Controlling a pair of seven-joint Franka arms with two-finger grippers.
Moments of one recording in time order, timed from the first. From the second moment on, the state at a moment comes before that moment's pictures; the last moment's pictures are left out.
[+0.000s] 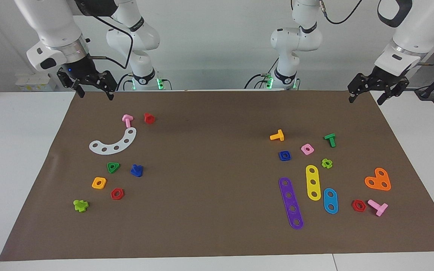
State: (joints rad) left arm -0.14 -0.02 0.17 -1.59 -0.01 1.57 0.22; right arm 0.00 -0.03 0.03 -1.57 -0.02 1.50 0.15
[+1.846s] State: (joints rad) left arm -0.32 0.05 0.16 -1.94 -0.05 2.02 0.00; right arm 0.01 0.12 0.03 -1.89 -0.02 2.09 0.15
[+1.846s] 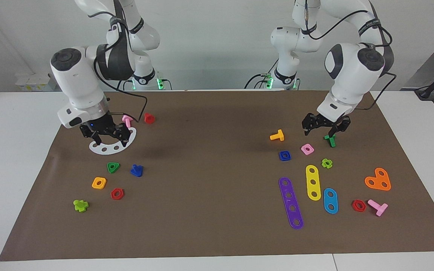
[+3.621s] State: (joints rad) left arm -0.42 0.25 0.16 -2.11 -0.08 2.33 -0.18; right arm 0.06 0.31 0.03 -1.98 -0.02 2.32 0.07
